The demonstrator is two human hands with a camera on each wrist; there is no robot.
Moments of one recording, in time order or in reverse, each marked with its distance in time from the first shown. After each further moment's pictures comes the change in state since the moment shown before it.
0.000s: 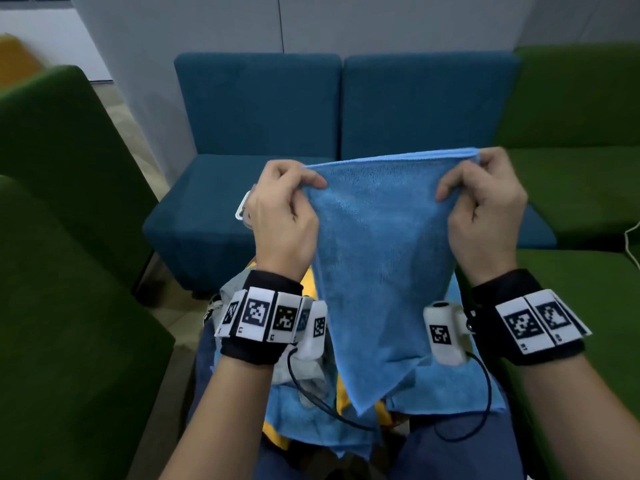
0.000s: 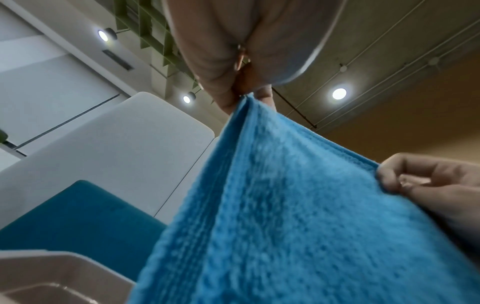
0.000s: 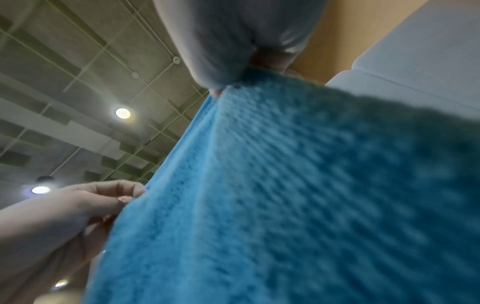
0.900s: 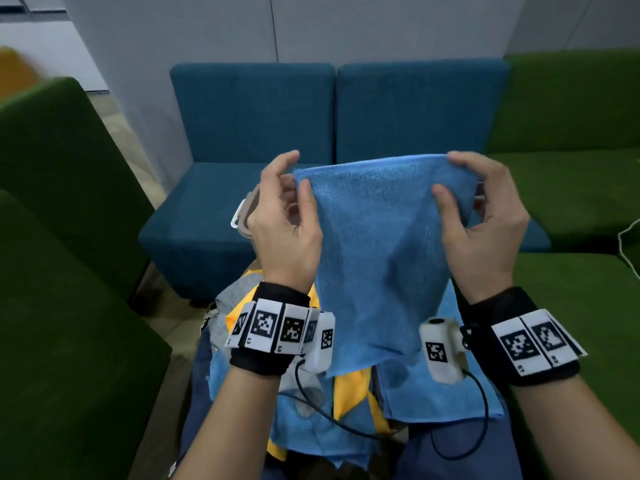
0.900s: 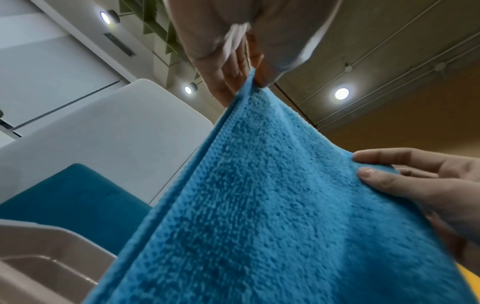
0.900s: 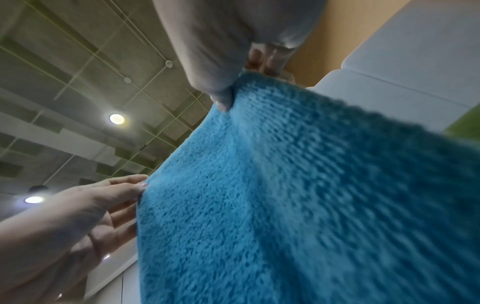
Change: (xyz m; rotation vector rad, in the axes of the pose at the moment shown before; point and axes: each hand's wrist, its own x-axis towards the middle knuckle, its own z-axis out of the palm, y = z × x) left_hand -0.008 0.007 0.015 -0.173 0.110 -0.091; right_hand -0.008 -0.007 -0.009 0.019 0.095 0.022
